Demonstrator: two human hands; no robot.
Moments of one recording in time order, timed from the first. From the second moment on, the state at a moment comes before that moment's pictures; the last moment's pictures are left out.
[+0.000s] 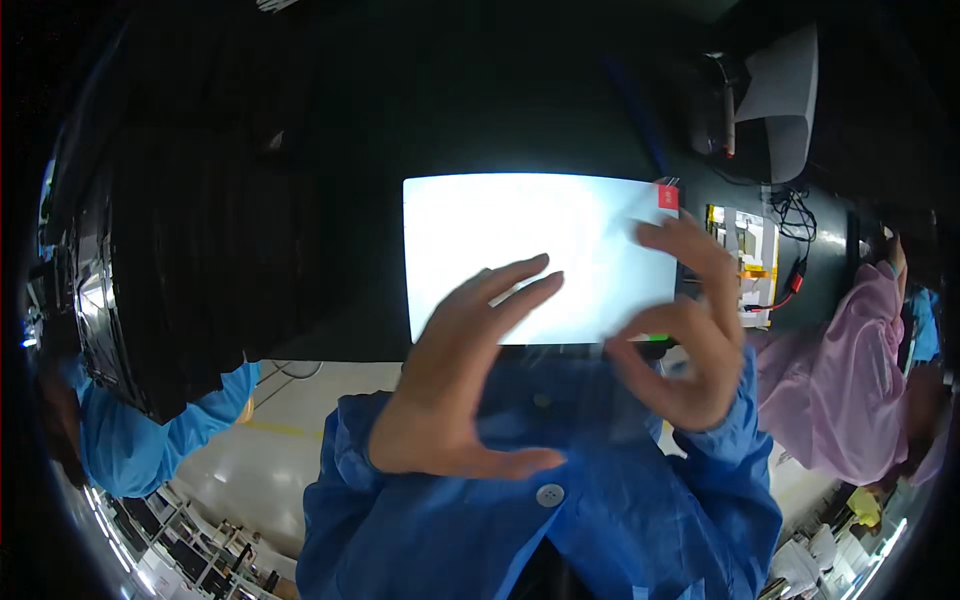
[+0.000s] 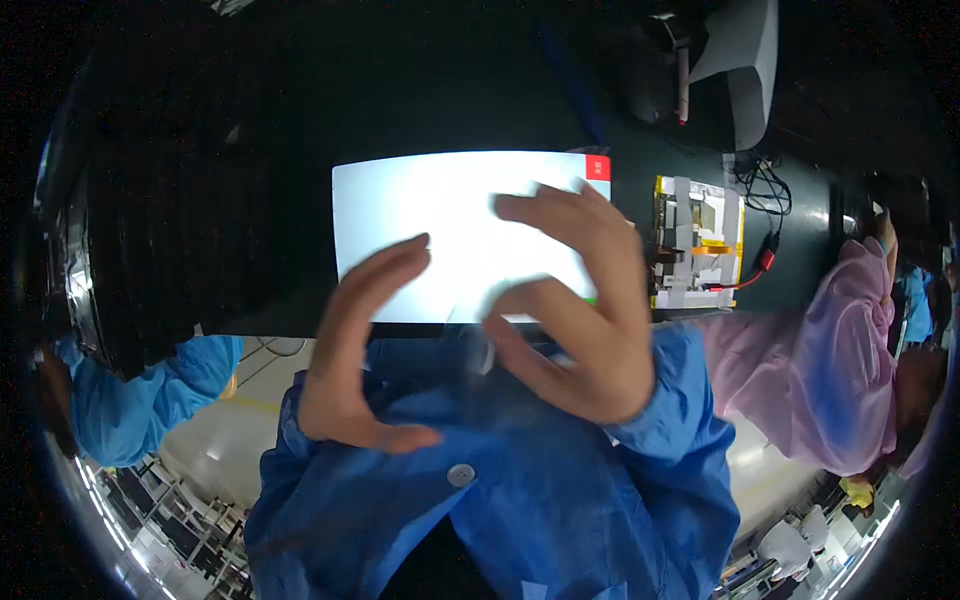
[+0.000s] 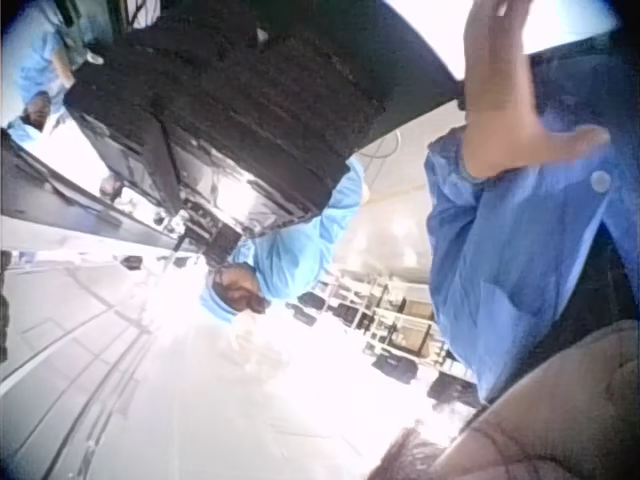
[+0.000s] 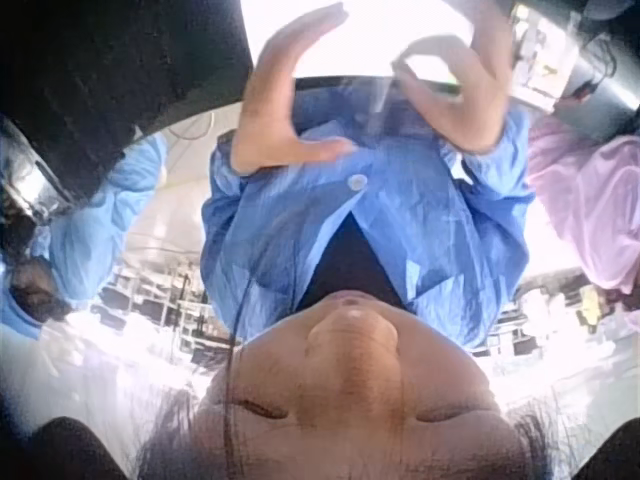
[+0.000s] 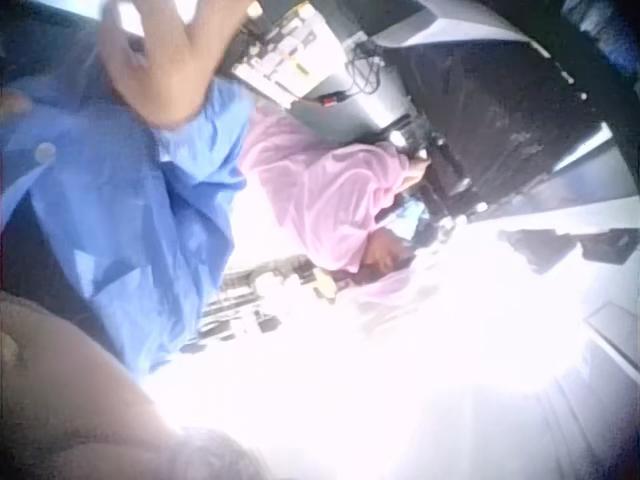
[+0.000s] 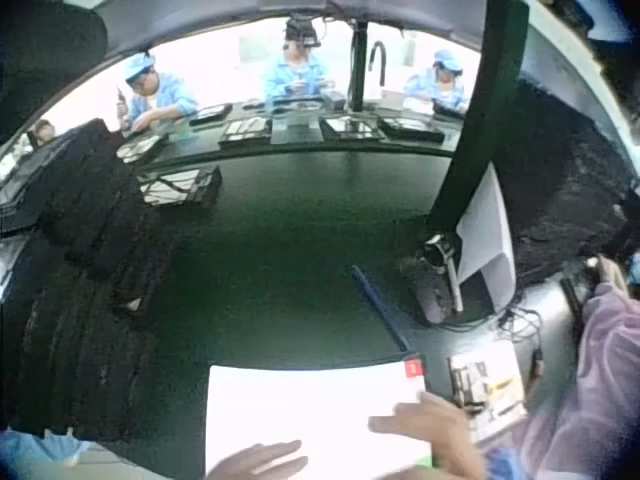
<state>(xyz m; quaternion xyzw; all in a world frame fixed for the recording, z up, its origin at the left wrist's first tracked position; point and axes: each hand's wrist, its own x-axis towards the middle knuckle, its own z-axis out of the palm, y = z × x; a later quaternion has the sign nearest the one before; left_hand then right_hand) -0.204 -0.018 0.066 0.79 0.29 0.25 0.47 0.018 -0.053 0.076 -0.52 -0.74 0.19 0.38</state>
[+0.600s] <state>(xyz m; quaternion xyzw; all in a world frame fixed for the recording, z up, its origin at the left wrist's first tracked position) -0.221 0.005 0.014 0.76 0.58 0.30 0.04 0.082 -0.027 0.062 -0.57 -0.78 0.22 0.13</state>
